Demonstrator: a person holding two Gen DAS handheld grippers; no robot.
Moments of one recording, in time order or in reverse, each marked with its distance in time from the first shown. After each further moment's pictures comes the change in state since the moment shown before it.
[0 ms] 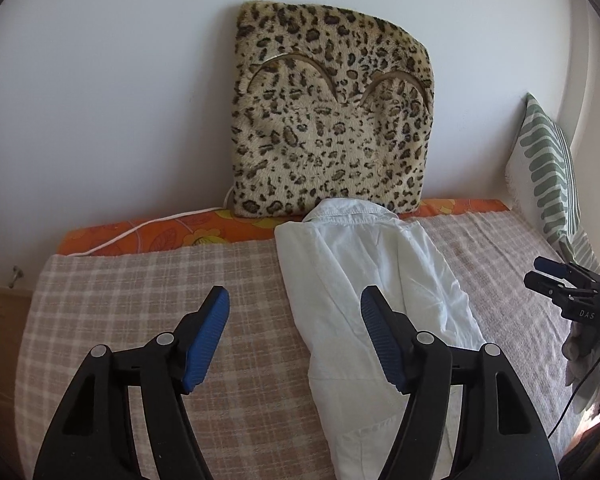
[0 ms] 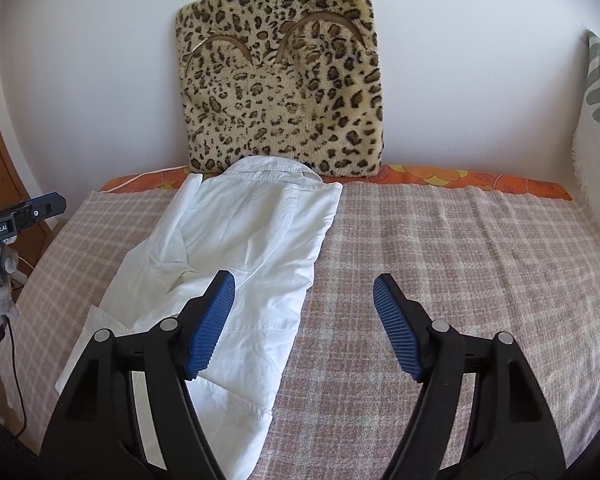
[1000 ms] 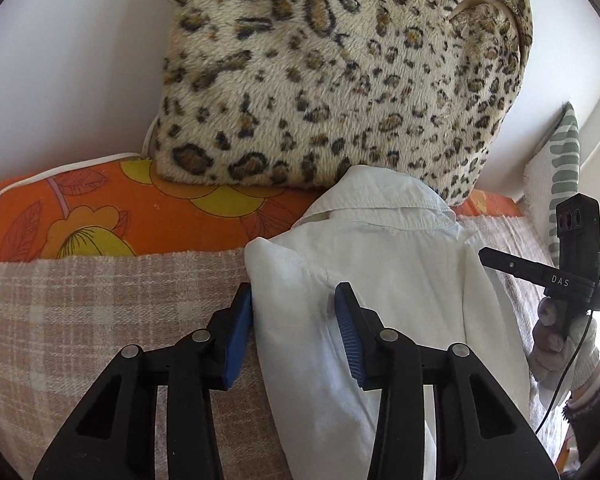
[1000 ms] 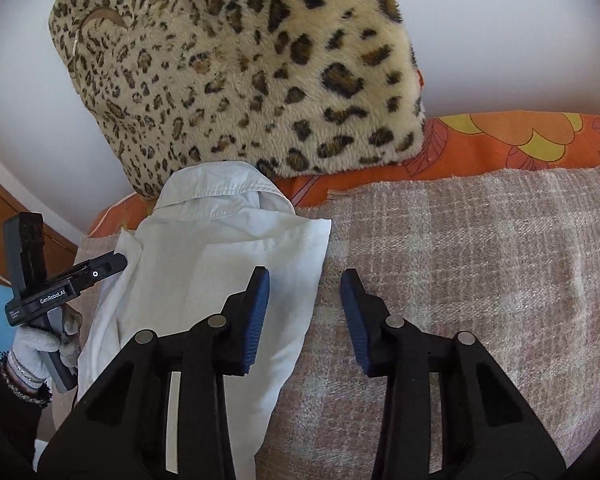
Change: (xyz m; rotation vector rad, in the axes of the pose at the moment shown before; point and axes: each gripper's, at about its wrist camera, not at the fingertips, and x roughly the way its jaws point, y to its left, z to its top) left arm 0.215 0.028 0.028 -0.135 0.251 -0.193; right arm 0.226 -0.063 0.067 0.226 0.245 0.271
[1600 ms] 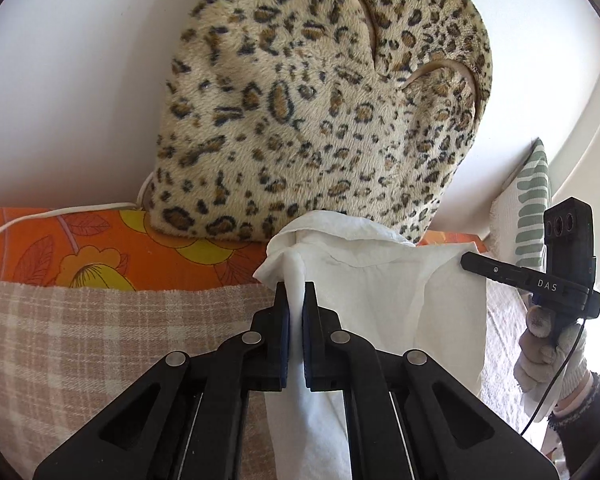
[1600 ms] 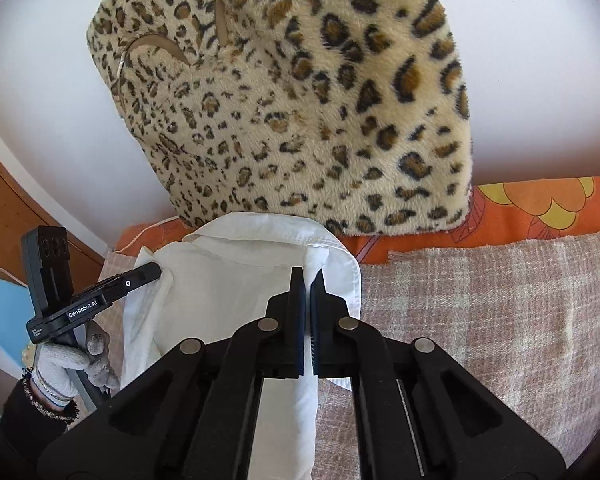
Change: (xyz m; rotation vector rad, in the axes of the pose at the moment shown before) left arm -0.059 -0.013 0.015 -0.019 -0.137 -0.104; right arm -0.053 0.056 0.031 -0.074 -0.064 0.036
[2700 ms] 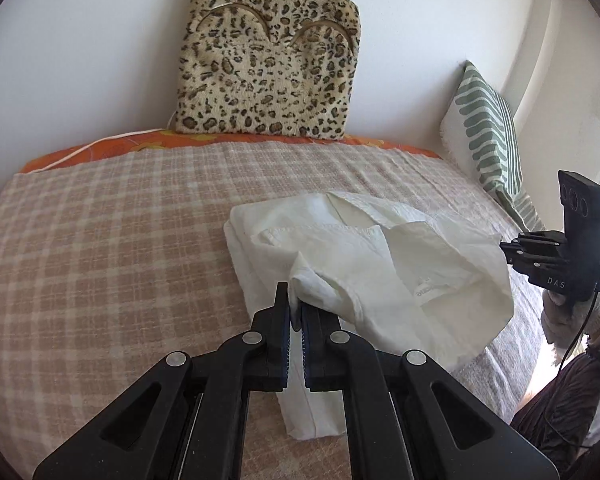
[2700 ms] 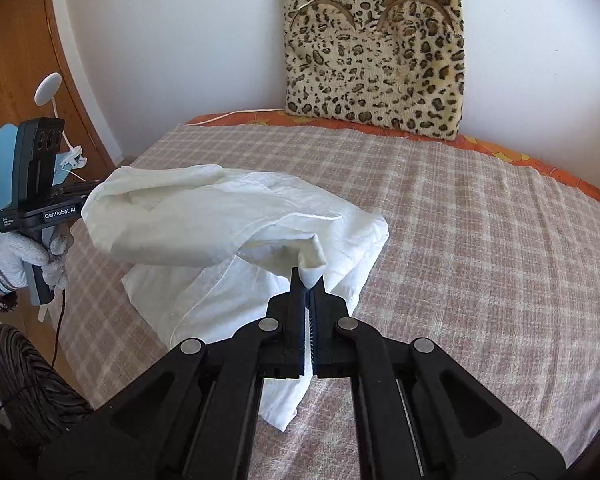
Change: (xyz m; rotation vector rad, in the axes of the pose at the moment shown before) left arm -0.183 -0.078 -0.206 0.167 0.050 0.059; right arm -0.176 0.116 -0.241 -0.374 0.042 -0.117
